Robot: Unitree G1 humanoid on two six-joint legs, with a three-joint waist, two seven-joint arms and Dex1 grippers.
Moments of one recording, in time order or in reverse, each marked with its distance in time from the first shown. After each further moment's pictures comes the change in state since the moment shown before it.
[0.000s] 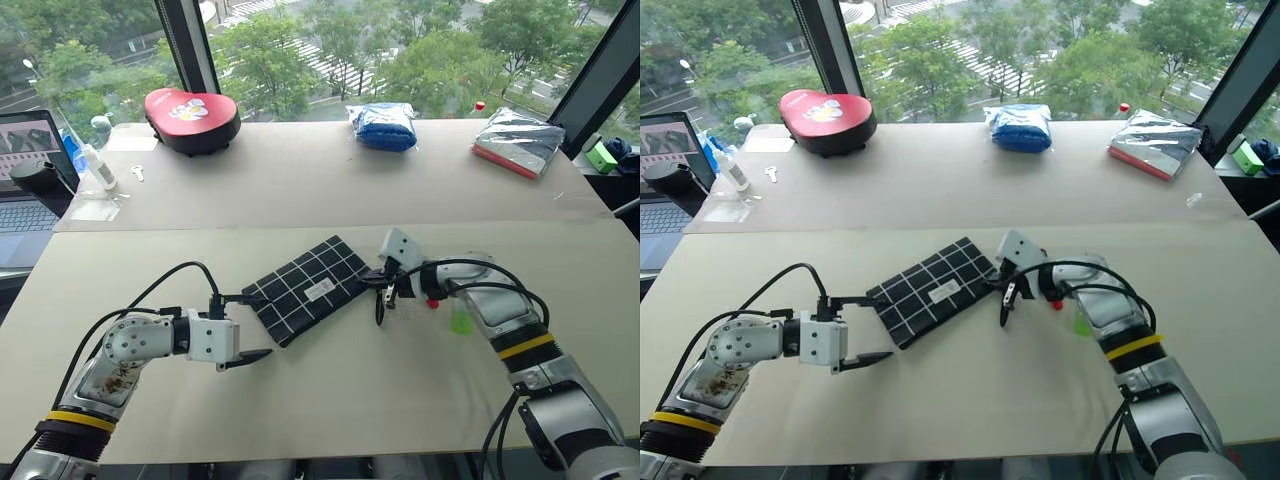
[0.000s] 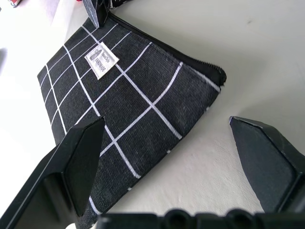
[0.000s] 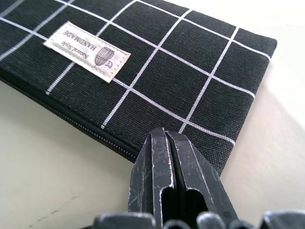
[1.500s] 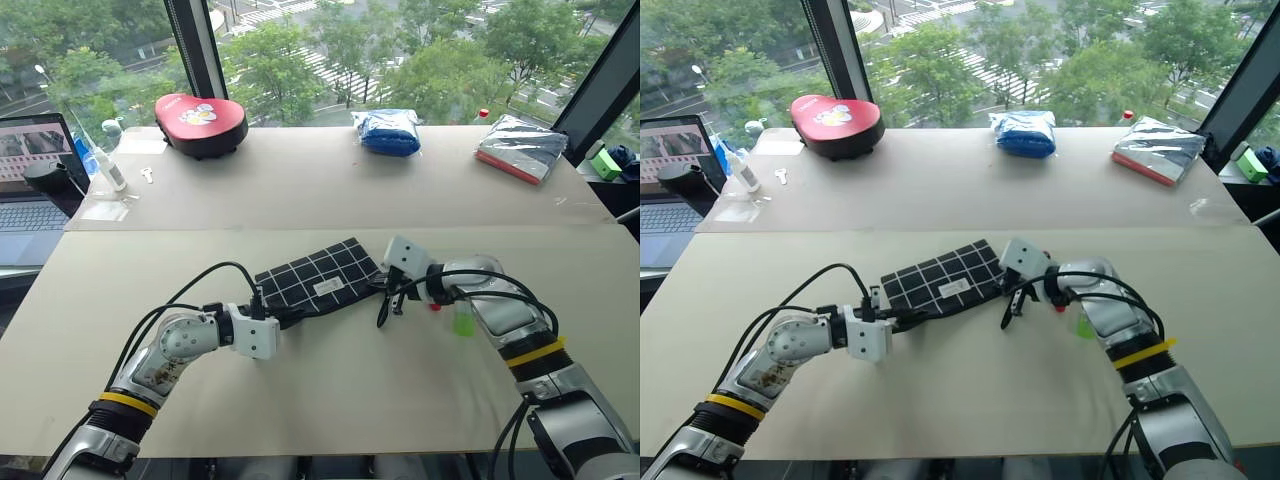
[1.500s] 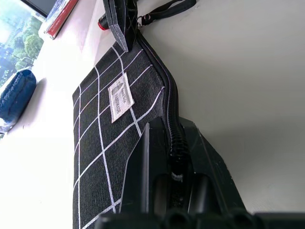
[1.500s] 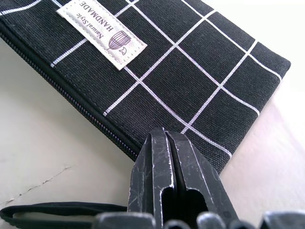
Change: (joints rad) left arm -0.110 -0.124 -0.155 0.088 0.209 -0.080 0.268; right arm 0.076 -0.031 -0.043 -0.099 -0.047 0.055 0.000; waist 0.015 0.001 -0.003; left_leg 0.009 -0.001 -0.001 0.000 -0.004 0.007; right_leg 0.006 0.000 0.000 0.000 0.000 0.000
